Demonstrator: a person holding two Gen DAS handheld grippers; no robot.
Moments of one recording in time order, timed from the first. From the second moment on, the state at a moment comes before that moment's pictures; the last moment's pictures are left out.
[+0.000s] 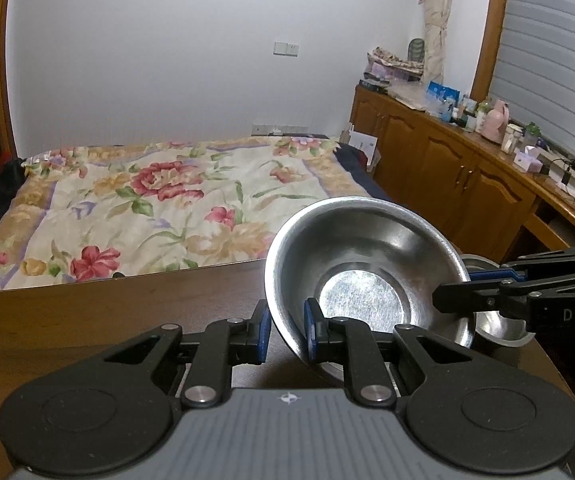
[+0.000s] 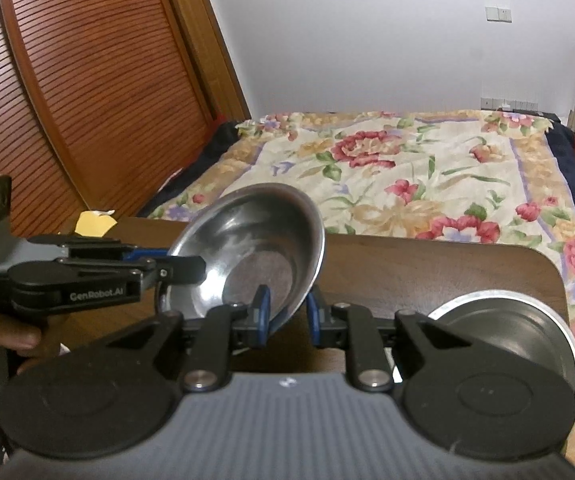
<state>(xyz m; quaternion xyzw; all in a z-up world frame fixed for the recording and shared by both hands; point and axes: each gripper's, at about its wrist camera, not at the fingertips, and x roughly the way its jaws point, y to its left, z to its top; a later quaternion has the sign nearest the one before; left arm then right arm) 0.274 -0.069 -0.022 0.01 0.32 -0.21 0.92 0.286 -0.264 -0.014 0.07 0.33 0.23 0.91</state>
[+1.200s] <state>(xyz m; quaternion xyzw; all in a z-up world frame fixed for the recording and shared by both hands) 0.168 -0.062 -0.007 0.03 0.29 -0.24 0.92 0.198 -0.271 0.002 0.09 0.30 0.24 0.92</state>
